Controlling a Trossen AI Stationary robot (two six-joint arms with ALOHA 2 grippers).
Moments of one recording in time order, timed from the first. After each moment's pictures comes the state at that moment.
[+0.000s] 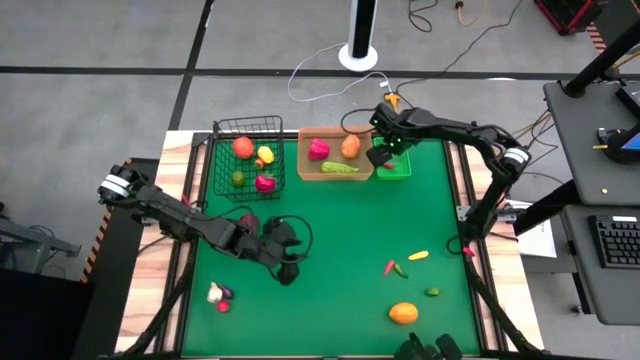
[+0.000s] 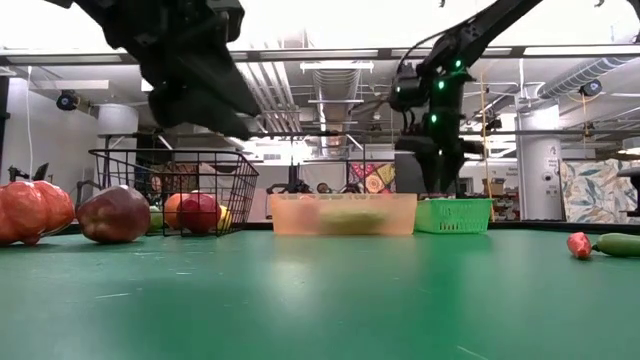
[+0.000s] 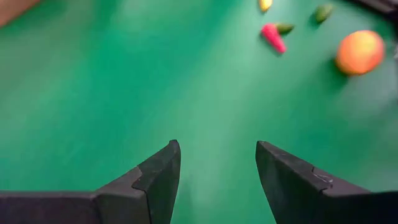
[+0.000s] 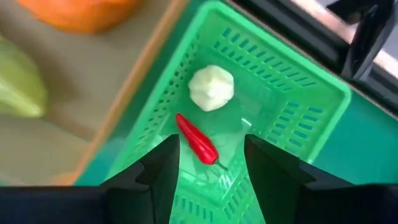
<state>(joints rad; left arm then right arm) -0.38 1.47 0.85 -0.18 -0.41 -0.74 -0.70 1.72 1.28 -0.87 0.13 0.29</state>
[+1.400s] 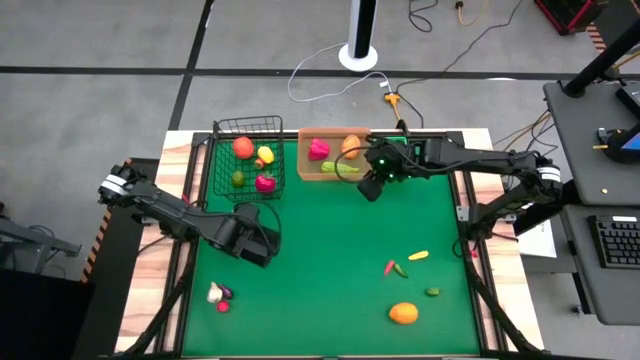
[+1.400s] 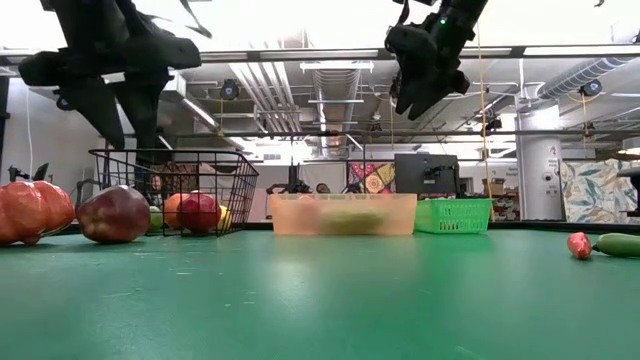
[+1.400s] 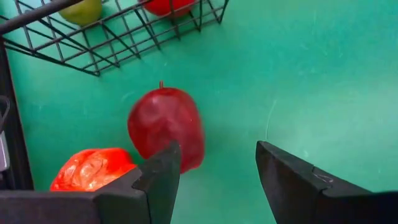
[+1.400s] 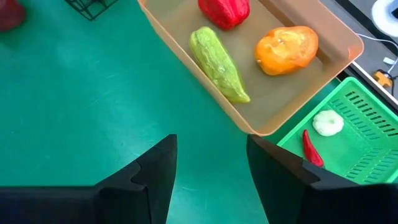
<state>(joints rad) -0.38 1.47 1.07 -1.21 -0.47 -1.65 -0.24 1.44 1.27 -0.83 0.21 0.38</state>
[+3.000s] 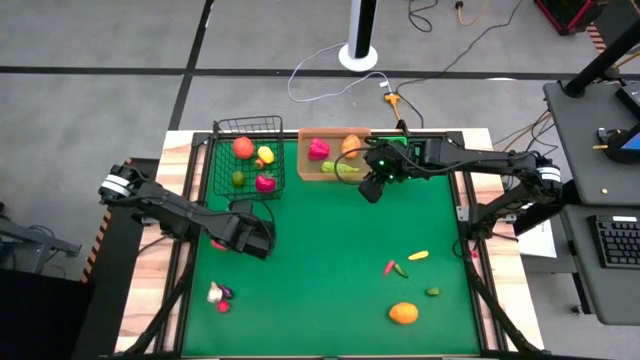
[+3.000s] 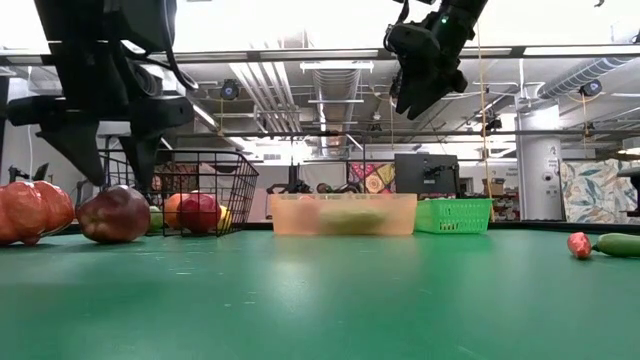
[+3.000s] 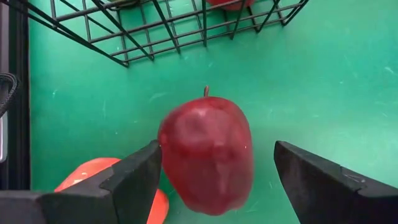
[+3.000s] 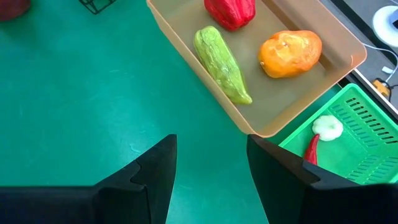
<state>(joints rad) -0.32 1.47 0.89 -1.11 -0.48 -1.76 -0.23 1.44 1.27 -0.83 0.21 0.34</state>
